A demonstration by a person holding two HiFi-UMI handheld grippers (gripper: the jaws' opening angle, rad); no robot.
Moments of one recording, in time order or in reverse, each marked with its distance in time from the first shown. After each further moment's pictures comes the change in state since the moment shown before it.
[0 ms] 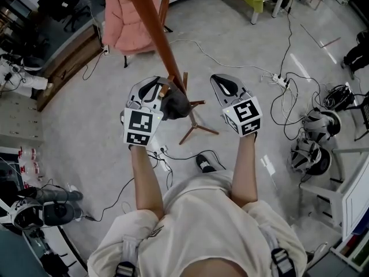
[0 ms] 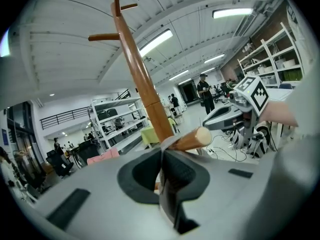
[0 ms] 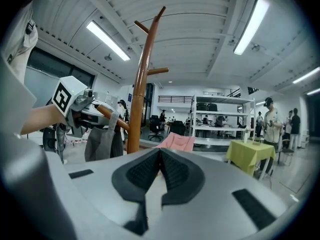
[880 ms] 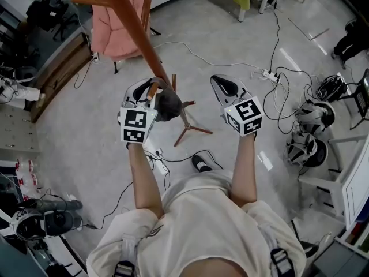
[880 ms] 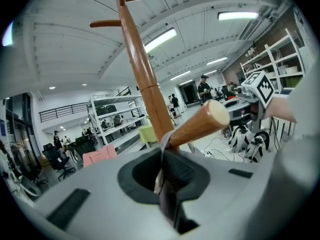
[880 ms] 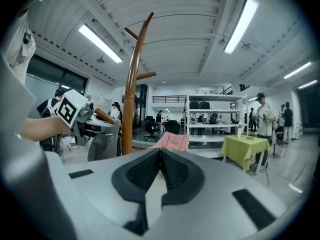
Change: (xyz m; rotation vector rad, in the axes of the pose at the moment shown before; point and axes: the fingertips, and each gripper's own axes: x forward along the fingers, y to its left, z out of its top) left arm 0.021 -0.002 -0.019 -0.057 0.006 -0.020; right arm -0.025 -0.020 -0.009 0.069 -0.002 -0.052
